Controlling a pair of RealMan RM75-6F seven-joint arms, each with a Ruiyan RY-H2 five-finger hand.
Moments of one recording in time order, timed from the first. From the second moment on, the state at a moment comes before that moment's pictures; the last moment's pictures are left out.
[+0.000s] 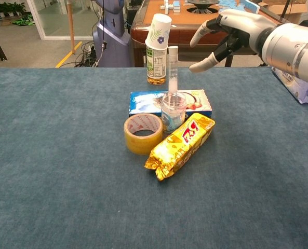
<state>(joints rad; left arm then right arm) -0.10 -1.07 -0.01 -1.58 1.62 1.55 -0.22 0.83 -1.52 0.34 -1.63 -0.80 1.08 -0.26</state>
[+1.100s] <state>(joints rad) -0.09 -1.07 -0.01 -1.58 1.62 1.56 -0.23 0.91 -1.55 0.40 -1.58 -0.57 0.94 -0.23</state>
